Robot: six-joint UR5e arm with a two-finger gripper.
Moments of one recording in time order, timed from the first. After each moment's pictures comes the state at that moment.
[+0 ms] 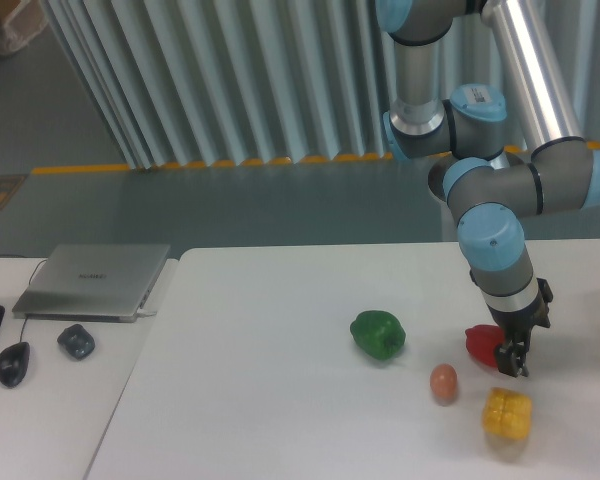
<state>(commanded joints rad) 2.32 -1.97 -1.63 -1.17 1.83 2.24</state>
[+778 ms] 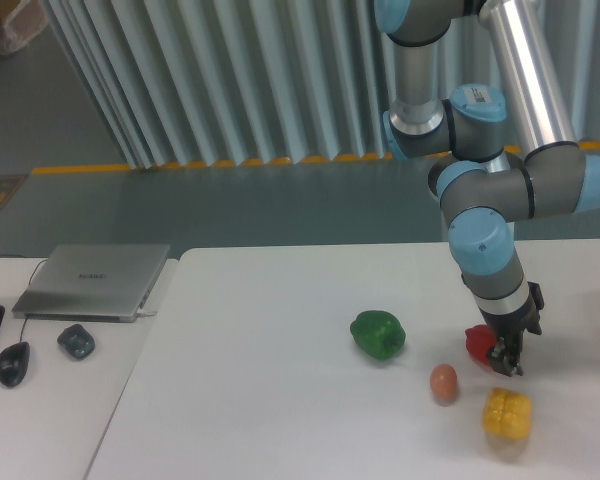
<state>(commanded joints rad) 2.31 -1.97 -1.63 -1.18 1.83 2.23</state>
